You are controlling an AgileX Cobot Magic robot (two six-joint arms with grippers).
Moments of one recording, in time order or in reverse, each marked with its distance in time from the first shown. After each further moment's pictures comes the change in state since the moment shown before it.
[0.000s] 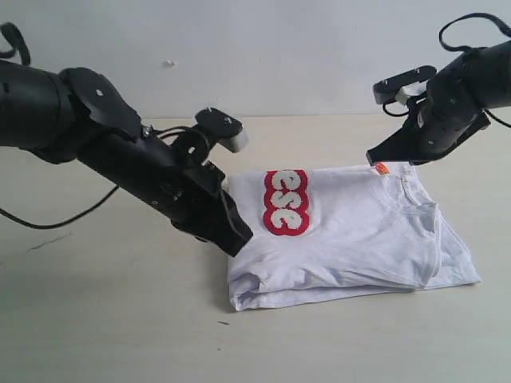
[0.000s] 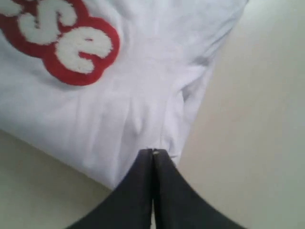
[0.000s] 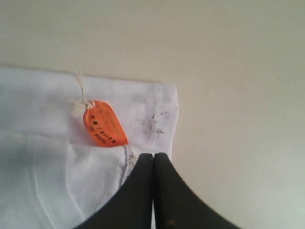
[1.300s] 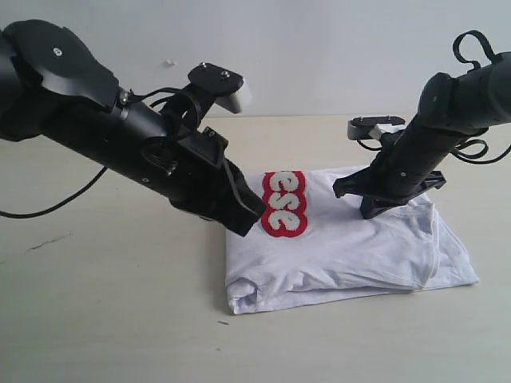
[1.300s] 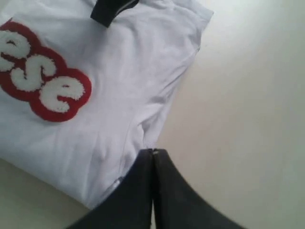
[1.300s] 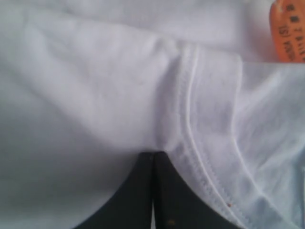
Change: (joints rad) left arm -0.059 -0.196 0.040 0.023 -0.016 -0.127; right arm 0.000 0.111 -0.008 0.804 0.165 -0.623
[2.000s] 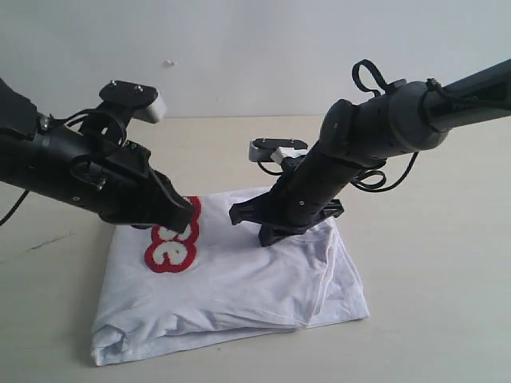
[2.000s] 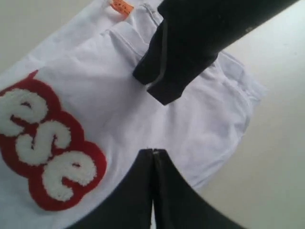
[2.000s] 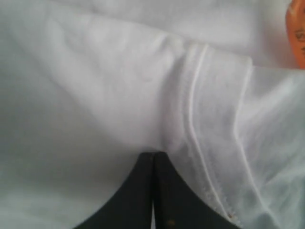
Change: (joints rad) left arm 0.139 -0.106 0.208 0.009 -0.125 -0.087; right arm 0.303 0.009 0.007 0.277 -0.078 -0.024
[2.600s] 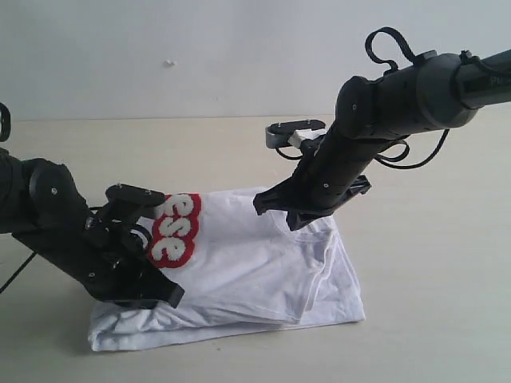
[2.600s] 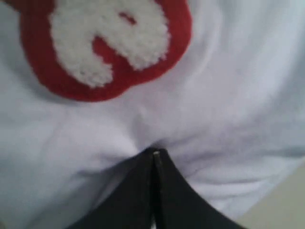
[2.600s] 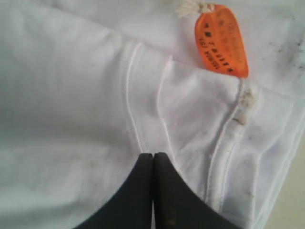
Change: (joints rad) left arm 0.003 0.278 0.089 0.364 -0.117 -0.450; right arm -0.033 -0.081 0.000 -0.266 0.063 0.136
